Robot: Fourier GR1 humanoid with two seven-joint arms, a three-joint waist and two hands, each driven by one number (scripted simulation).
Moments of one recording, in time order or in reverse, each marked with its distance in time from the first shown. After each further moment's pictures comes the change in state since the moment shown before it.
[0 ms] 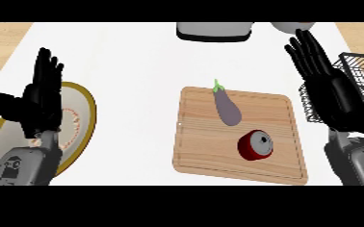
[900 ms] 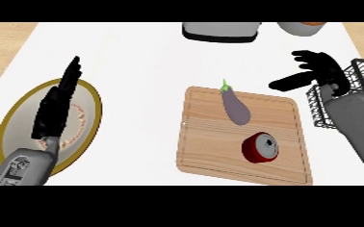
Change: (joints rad) left arm 0.008 0.128 -0.156 0.073 -0.138 -0.168 0.015; right arm -0.325 -0.166 0.206 0.444 0.348 -0.162 1.028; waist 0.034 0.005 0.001
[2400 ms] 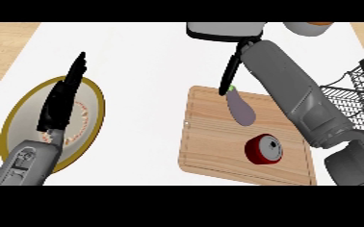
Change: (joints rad) left arm -0.053 -0.015 0.003 0.056 -0.023 -0.032 -0.015; right arm -0.633 0.376 0.246 0.914 -0.276 0.547 0.196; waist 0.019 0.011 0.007
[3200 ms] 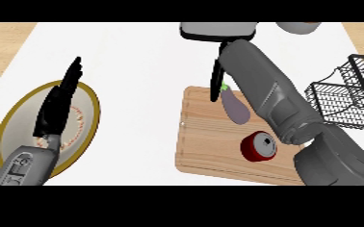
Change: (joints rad) left arm 0.041 -0.007 0.026 -0.008 -0.008 -0.002 -0.008; right arm -0.146 0.147 0.053 0.264 0.053 0.147 -0.068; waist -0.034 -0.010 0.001
